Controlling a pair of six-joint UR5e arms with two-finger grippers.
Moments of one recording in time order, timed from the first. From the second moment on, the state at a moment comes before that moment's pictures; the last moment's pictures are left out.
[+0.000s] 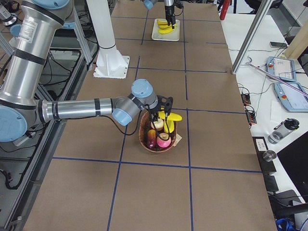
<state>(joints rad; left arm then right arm) -0.82 -1.77 -2.00 -1.84 -2.06 -1.49 1.21 -1.88 2.00 -0.84 2.36 1.05</state>
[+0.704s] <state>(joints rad) -0.76 -1.88 -2.00 -1.85 -2.07 -1.58 0.75 -1.38 2.02 -1.00 2.13 1.27</state>
